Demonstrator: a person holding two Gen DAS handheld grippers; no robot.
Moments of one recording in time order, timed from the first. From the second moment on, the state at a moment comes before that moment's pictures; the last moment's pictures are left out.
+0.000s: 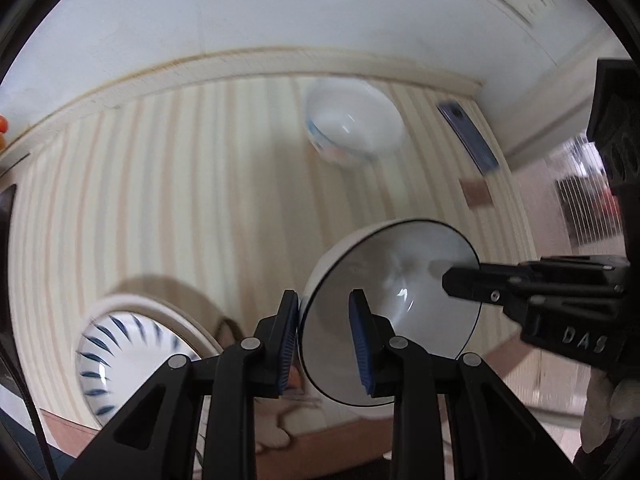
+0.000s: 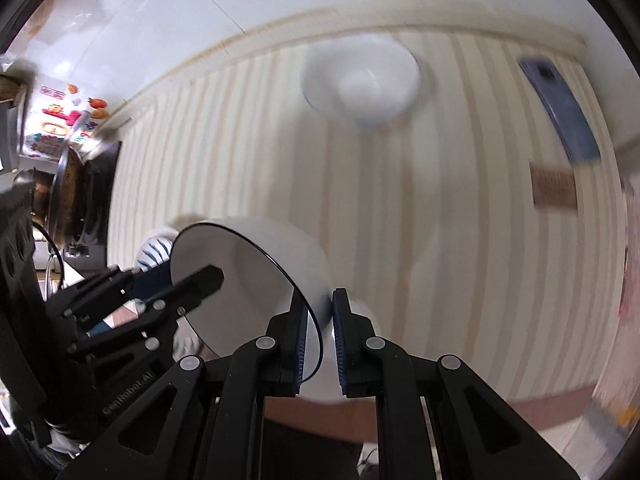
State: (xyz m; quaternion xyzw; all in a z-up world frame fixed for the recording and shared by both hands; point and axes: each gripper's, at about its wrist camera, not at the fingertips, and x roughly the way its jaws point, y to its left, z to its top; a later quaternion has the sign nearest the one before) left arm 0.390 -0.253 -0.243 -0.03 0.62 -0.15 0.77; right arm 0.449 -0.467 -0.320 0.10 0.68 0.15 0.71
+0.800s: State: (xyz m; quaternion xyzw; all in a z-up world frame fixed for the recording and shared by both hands) left arm 0.374 -0.306 -0.291 0.06 0.66 -0.16 0.73; right arm 0.404 -0.510 -0.397 0.19 0.75 0.12 0.62
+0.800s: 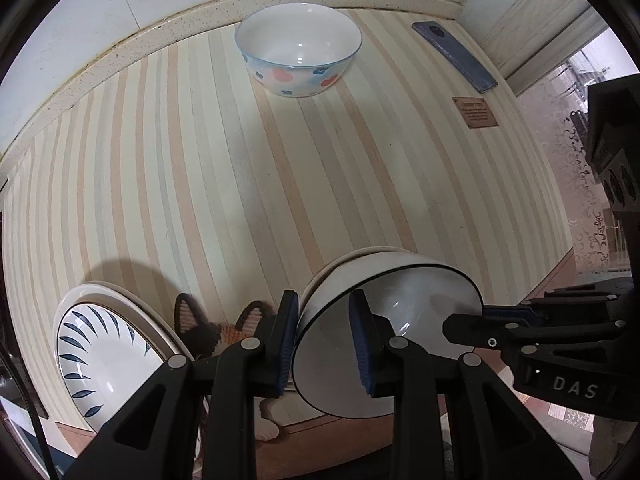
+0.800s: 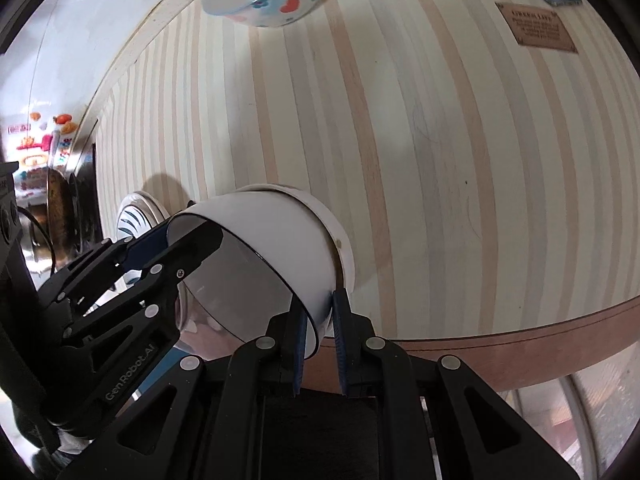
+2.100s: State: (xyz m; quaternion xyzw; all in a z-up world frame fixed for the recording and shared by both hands) left arm 0.587 -0.283 -0.316 -0.06 0.64 -0.12 0.76; right arm 0.635 -0.539 -0.406 0.24 0.66 0.09 0.70
